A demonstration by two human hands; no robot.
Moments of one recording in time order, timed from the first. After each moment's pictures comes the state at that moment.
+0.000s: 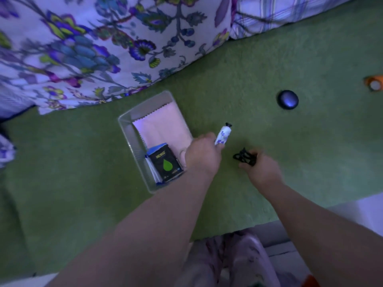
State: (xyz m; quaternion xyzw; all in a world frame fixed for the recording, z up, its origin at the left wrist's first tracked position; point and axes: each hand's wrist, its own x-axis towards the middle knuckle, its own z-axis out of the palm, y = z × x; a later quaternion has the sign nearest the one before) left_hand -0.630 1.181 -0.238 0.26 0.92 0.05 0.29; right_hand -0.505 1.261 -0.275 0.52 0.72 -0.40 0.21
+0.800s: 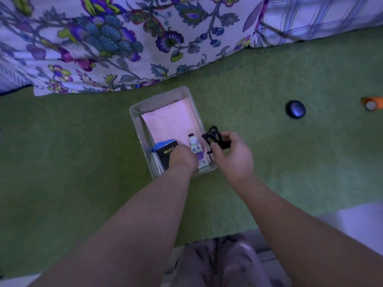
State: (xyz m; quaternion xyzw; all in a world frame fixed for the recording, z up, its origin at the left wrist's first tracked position) left_hand -0.678 1.106 -0.261 -0.01 0.89 0.16 0.42; right_hand -0.588 1.188 -0.235 0.46 0.78 -0.42 -0.01
